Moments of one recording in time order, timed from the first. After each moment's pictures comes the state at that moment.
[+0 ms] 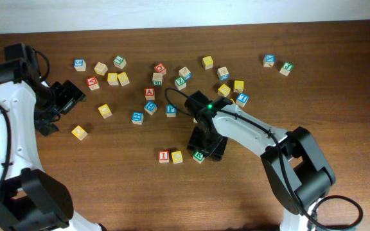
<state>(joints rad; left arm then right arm) 0.28 1.79 1.71 -1.37 0.11 -0.53 0.58 1.96 1.30 -0.94 -0.23 0.97</state>
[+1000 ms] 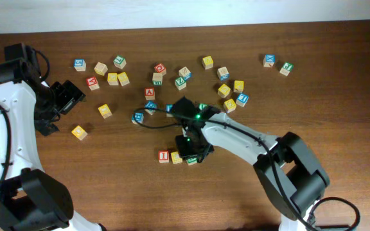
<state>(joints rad) 0.28 1.79 1.71 -1.37 0.11 -0.52 0.69 1.96 1.29 -0.80 -0.22 0.50</state>
